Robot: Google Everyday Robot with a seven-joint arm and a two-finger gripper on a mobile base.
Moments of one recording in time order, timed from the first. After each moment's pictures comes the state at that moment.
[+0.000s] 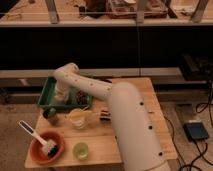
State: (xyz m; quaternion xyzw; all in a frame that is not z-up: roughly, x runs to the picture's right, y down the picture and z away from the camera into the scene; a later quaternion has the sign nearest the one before) arm -0.280 0.046 0.916 0.17 -0.31 -0.92 0.16
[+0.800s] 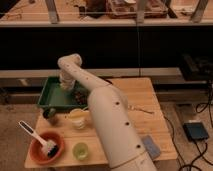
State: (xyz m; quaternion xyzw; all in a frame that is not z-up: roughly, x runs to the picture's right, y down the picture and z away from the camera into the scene) arm -0.280 -0.033 0.983 0.13 -0.28 -0.93 0.20
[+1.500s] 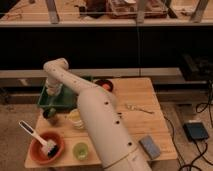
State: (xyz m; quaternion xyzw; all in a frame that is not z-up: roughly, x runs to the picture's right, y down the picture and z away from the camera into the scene) arm -0.359 0.015 0.945 0.18 -0.31 -0.92 0.14
